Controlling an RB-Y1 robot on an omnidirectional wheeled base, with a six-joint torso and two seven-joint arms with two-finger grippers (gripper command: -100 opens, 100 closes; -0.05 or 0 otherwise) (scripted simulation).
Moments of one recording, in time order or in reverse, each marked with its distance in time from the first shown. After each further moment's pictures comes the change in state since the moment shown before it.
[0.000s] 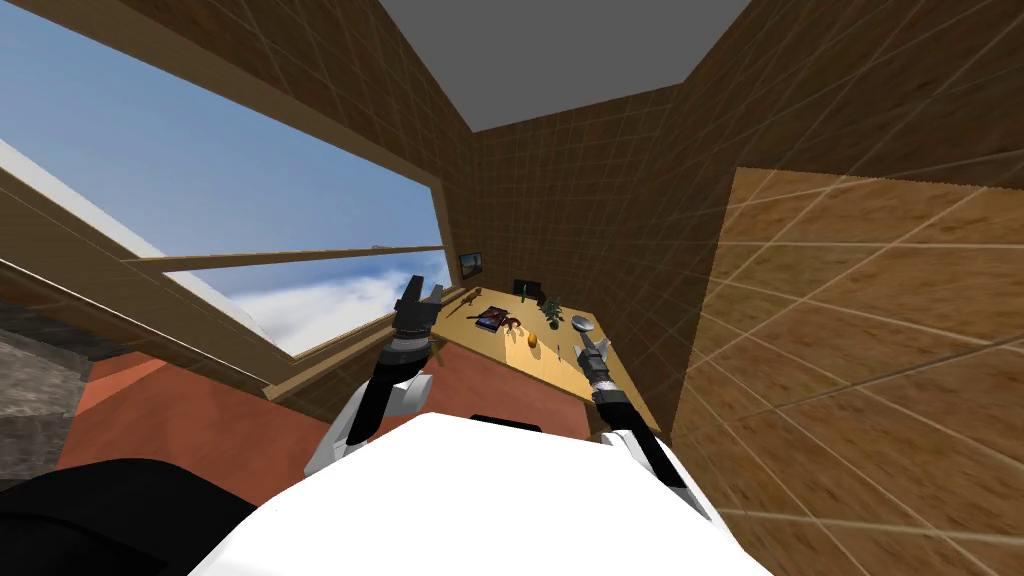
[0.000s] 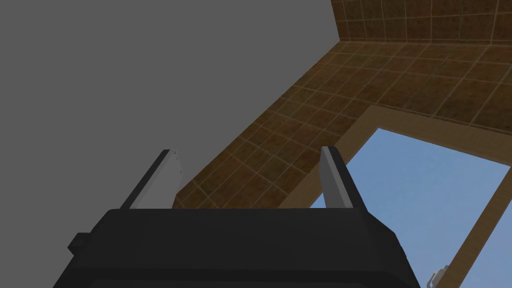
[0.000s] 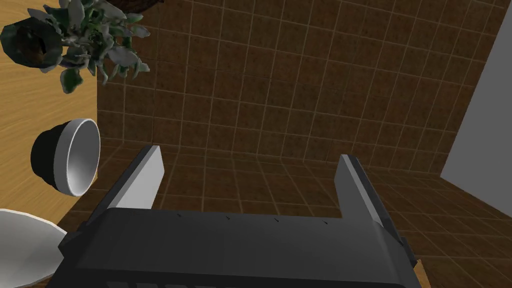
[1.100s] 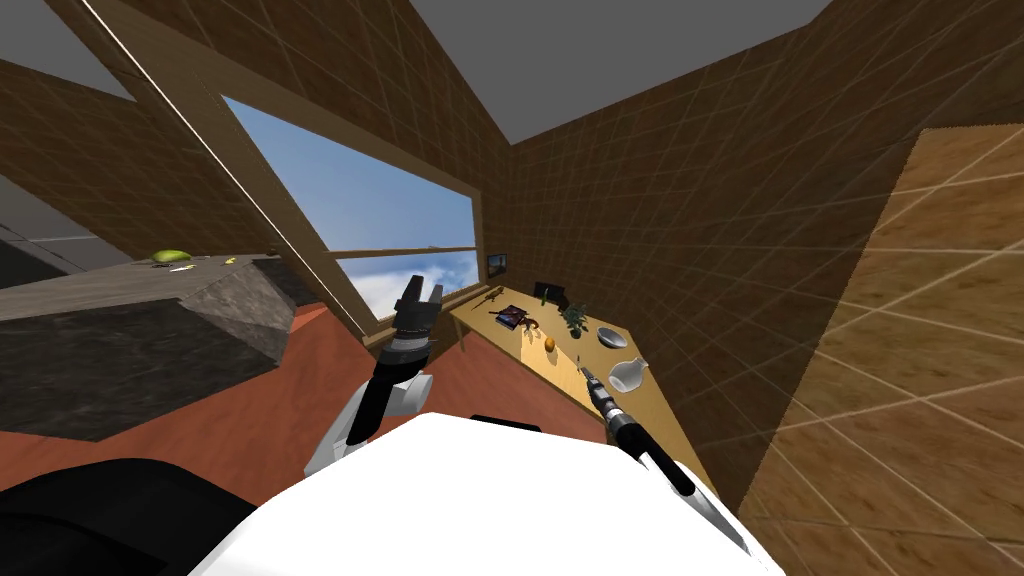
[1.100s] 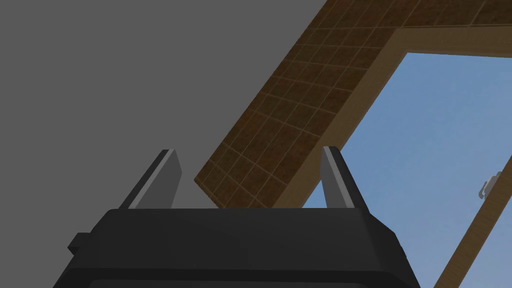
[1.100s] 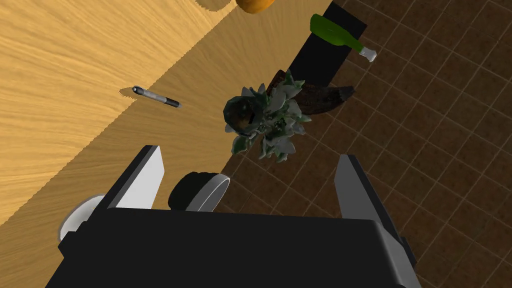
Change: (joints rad) left arm 0.000 0.000 0.000 0.000 0.000 0.000 0.000; right arm 0.004 -0.263 0.064 0.307 -0.138 0.195 0.110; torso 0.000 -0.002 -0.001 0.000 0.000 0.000
